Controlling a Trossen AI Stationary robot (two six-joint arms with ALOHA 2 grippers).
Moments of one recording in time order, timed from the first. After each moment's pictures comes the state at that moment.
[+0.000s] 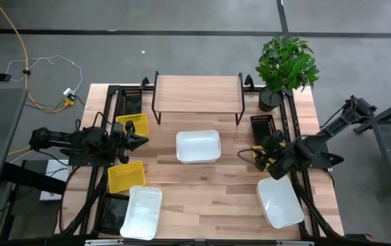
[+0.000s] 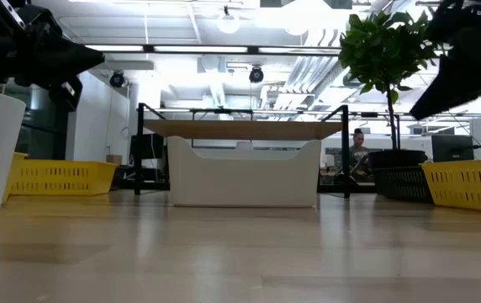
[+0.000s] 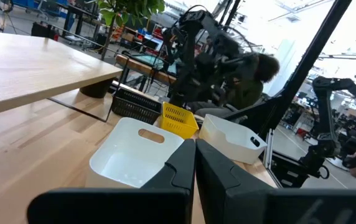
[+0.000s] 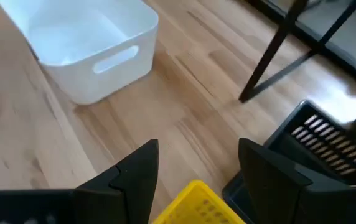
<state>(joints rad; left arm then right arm) 0.00 0.00 0.01 0.04 -0.19 -0.38 0.58 0.94 0.54 -0.76 0.86 1.00</state>
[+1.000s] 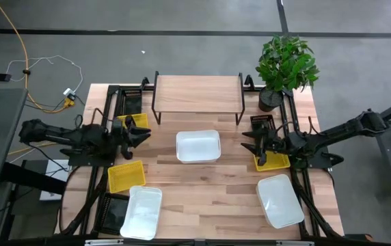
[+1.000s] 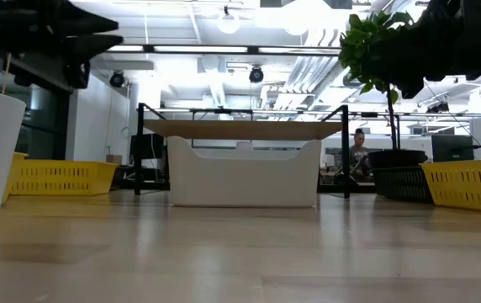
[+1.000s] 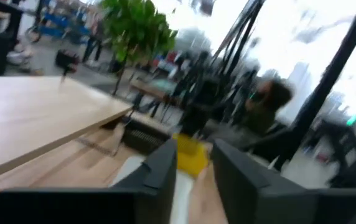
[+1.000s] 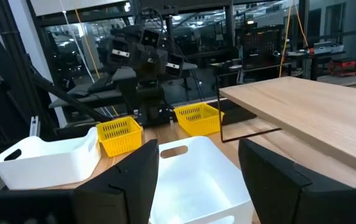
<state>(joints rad) -0.03 0.33 0.14 0.27 -0.33 -0.32 0.22 0.68 0.07 0.70 0.39 0.10</state>
